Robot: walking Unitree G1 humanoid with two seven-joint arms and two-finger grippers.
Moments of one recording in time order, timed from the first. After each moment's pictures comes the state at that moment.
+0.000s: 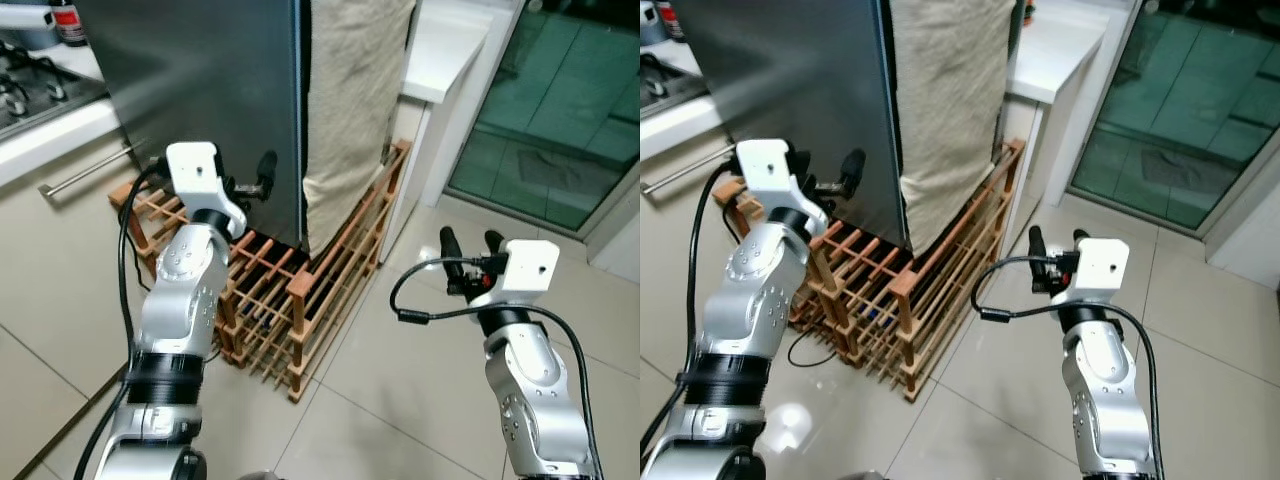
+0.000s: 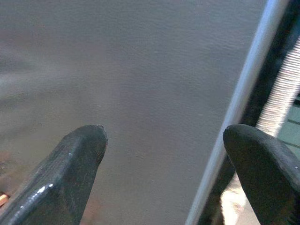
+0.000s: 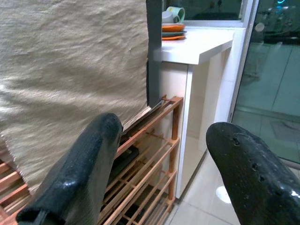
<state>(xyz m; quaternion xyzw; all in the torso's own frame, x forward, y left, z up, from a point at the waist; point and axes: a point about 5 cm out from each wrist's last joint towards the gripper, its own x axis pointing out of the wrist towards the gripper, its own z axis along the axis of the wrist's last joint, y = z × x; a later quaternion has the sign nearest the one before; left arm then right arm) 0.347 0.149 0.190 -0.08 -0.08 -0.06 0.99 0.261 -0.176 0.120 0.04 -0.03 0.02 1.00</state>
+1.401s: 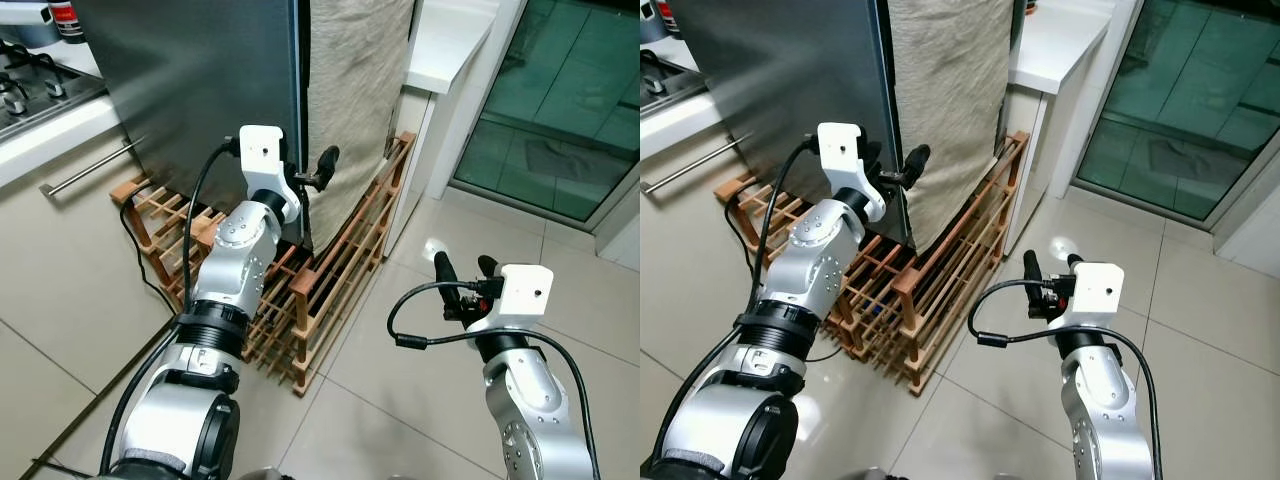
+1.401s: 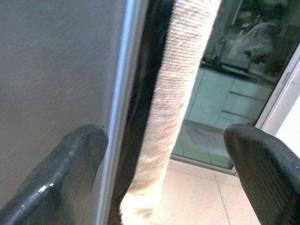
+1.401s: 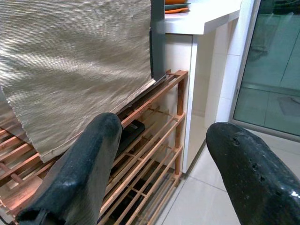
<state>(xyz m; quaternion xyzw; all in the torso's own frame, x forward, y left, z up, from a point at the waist) 0.377 0.083 0.188 -0.10 -0.05 -0.19 0.98 0.242 -0.171 0.106 0.04 0.00 0.02 1.00</state>
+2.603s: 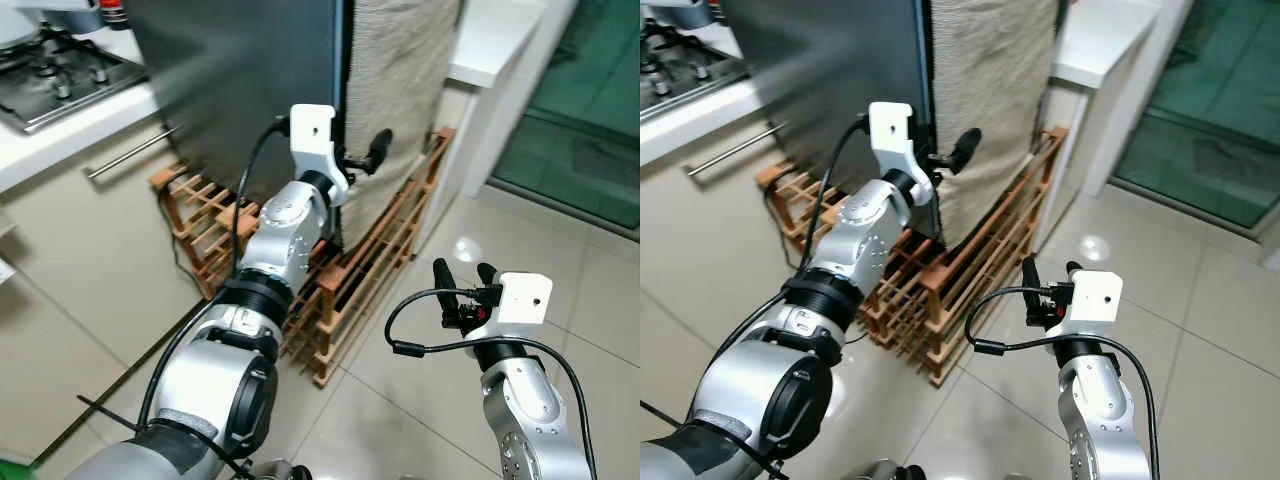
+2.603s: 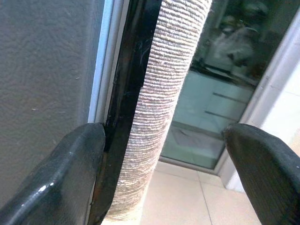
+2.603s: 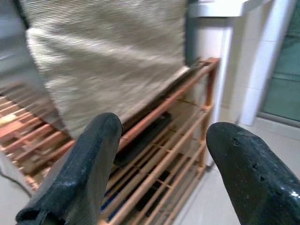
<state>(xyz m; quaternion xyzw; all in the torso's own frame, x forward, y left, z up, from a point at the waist) 0.381 0.022 0.203 -0.13 -0.06 -0.30 0.94 0.234 -0.165 0.104 0.05 0.01 0.02 1.00</state>
